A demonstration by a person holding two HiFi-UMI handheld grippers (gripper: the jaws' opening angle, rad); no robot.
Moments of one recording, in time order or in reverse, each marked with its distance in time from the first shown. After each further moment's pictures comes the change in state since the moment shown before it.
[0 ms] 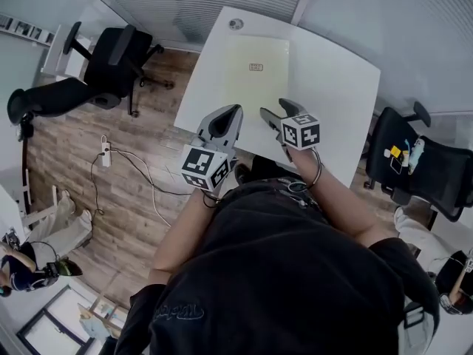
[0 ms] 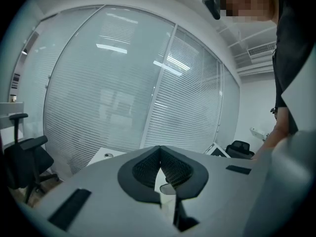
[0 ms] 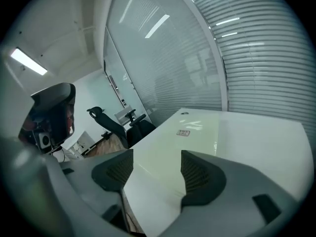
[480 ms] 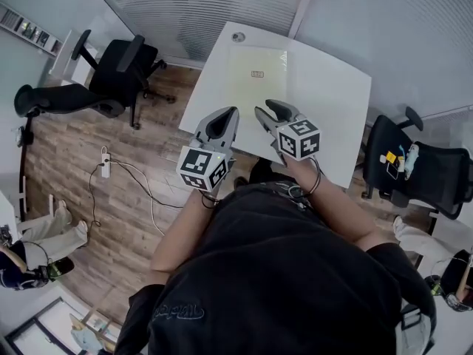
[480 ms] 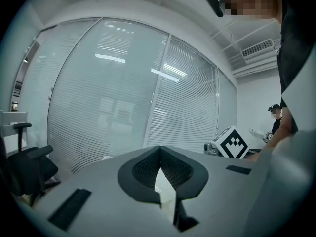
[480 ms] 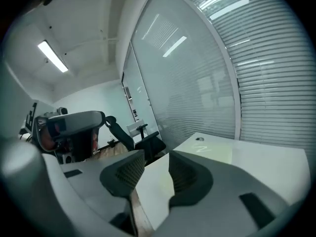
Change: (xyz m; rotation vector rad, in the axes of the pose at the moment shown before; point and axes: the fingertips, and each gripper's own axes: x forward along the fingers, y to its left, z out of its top) left arm -0.055 -0.011 0.022 0.048 -0.079 0.012; right arm -0.055 0.096 0.056 -0.150 -0.197 0.067
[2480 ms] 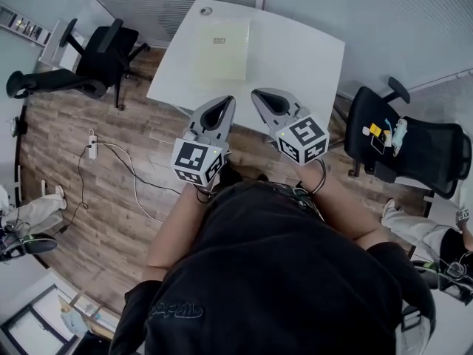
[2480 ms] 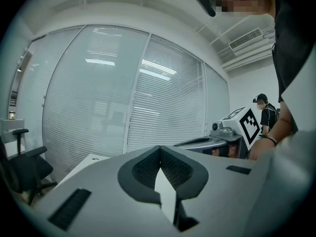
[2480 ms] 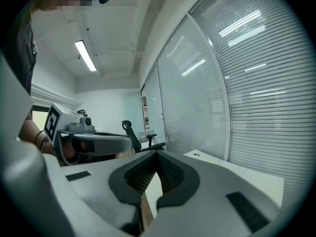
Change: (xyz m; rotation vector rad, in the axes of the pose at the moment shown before) left arm -0.004 -0.186 -0.028 0.084 -0.001 -0.015; right arm -0.199 0.016 -0.008 -0.240 -0.163 0.086
